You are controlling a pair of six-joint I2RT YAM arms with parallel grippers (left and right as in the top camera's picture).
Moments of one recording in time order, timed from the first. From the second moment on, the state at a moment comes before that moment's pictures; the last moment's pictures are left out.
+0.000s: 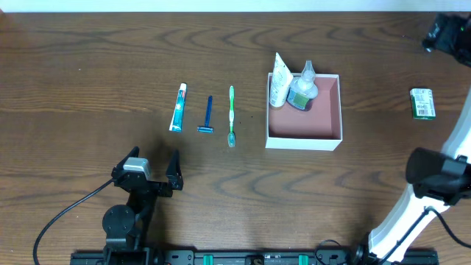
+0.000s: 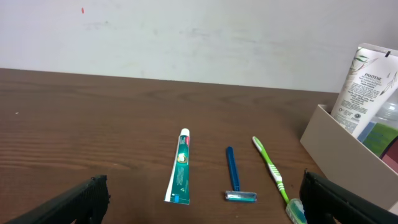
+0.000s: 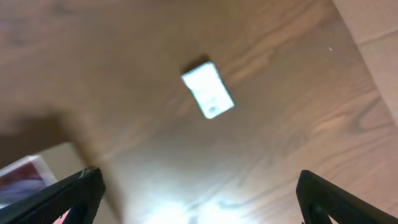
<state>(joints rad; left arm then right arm) -0.02 0.01 0.02 -0.11 0.15 -0.15 -0.32 2.11 2.55 -1.63 0.21 0.21</state>
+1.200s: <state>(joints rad) -0.02 0.01 0.02 -0.11 0.15 -0.15 -0.49 2.12 1.70 -0.81 -0.06 -0.53</state>
